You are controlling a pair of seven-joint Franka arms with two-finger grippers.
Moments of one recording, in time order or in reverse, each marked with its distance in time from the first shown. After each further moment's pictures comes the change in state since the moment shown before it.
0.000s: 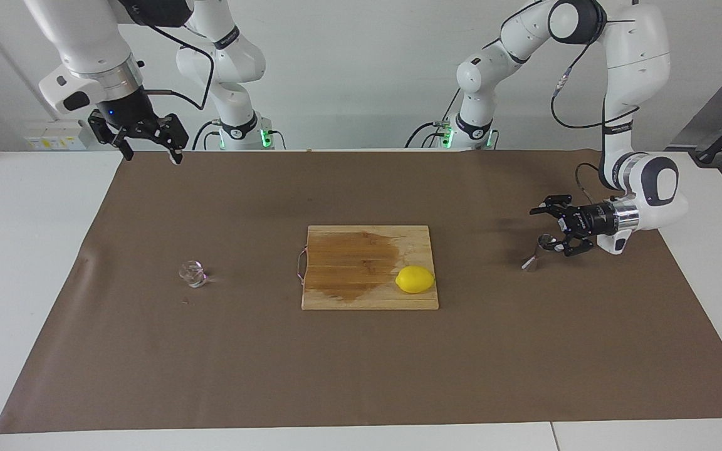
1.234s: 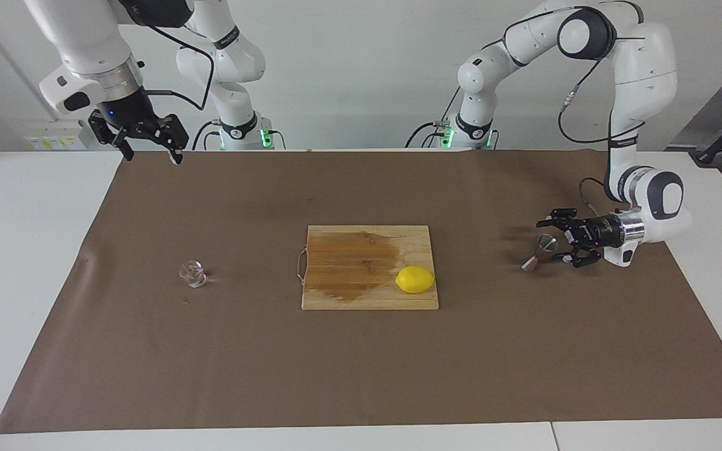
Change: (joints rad) left arm 0.026 0.118 -0.016 0.094 0.015 0.000 0.117; right arm 0.000 0.000 0.000 -0.002 0.000 0.000 0.001
